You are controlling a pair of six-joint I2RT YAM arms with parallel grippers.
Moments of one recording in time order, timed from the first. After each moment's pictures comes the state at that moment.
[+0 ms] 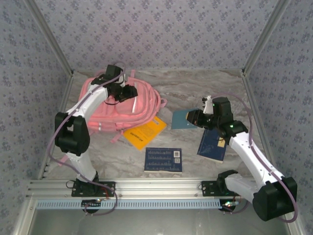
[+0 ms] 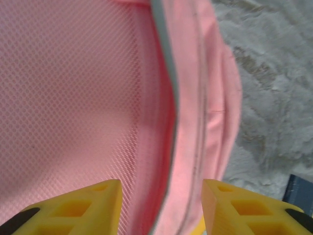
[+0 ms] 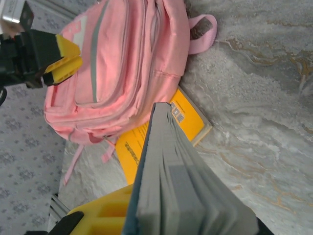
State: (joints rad) left arm -0.29 1.84 1.57 -0.75 0.32 -0.49; right arm 0.29 1.03 0.81 -0.44 -0.50 0.61
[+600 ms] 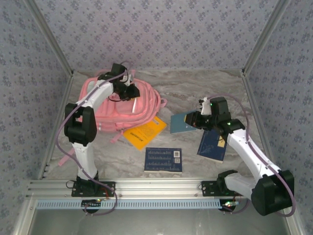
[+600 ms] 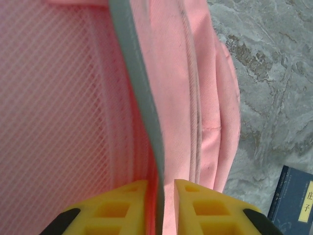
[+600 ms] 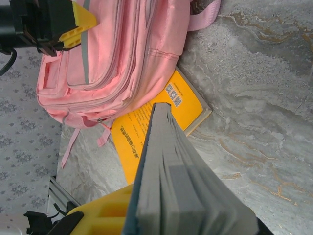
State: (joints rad) left arm -0.29 2.01 1.72 -0.78 0.44 -0.45; right arm 0.28 1.10 0.81 -0.44 -0.56 0.58
